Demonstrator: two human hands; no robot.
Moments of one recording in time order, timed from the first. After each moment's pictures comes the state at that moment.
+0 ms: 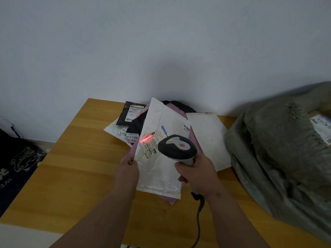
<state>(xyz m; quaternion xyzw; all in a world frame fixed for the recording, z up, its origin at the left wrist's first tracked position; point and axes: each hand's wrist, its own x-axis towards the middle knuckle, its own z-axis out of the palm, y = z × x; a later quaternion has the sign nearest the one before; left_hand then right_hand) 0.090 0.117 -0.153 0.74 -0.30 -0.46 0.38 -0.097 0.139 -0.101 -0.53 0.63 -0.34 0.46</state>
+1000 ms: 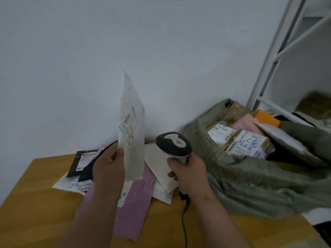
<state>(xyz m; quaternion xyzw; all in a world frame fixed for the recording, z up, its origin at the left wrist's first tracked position) -0.021 0.126 -0.013 0.58 -0.54 -0.31 0.52 -0.190 0.192 -0.014 -0.39 0.67 -0.54 0.34</state>
